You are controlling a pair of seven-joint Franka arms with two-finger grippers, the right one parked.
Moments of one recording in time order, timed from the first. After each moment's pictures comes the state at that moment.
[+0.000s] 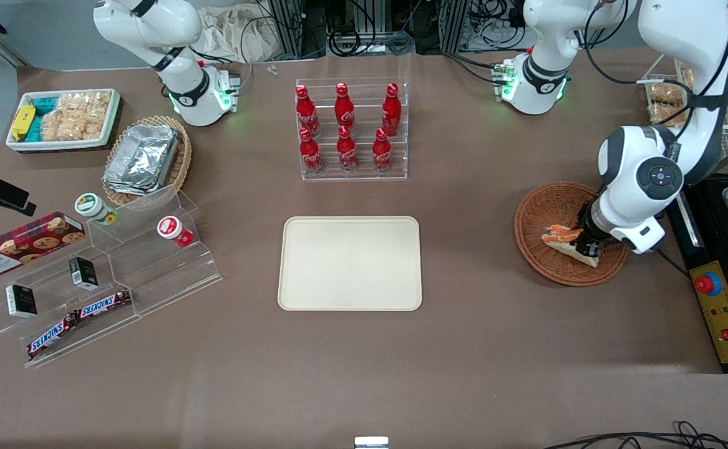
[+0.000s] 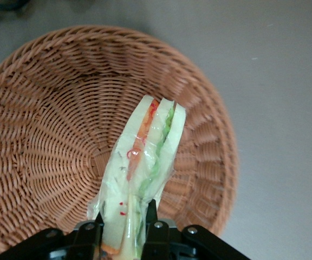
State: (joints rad) arm 0.03 0.16 -0.07 -2.23 0.17 2.35 -1.56
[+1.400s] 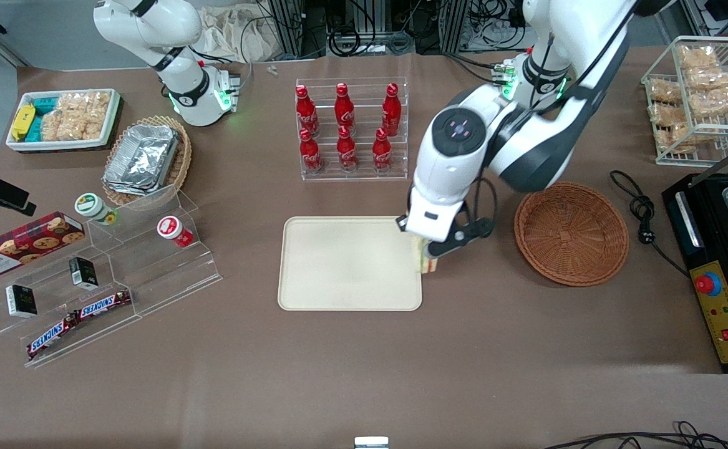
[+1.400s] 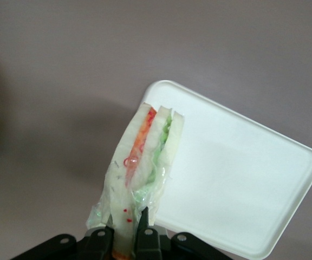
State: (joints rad) arm -0.17 0.53 -0.59 -1.50 0.30 2.01 -1.20
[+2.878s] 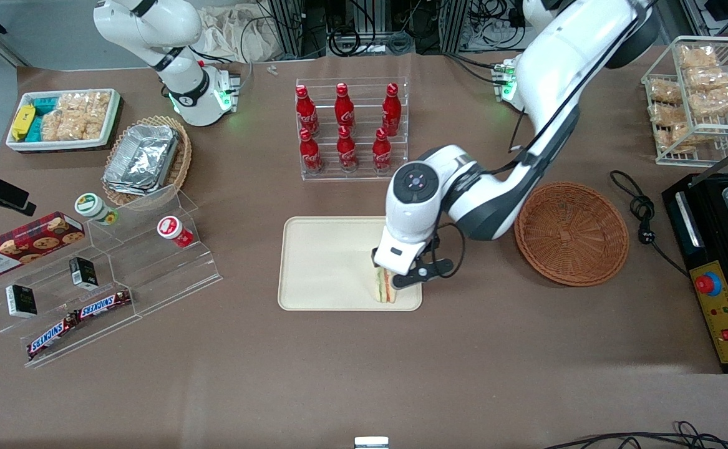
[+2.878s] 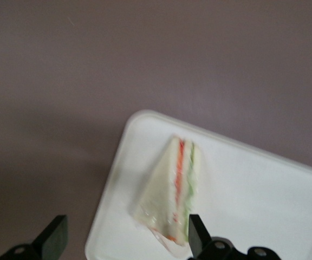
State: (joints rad) arm -0.19 0.65 -0.58 -1.41 0.48 2.03 -1.21
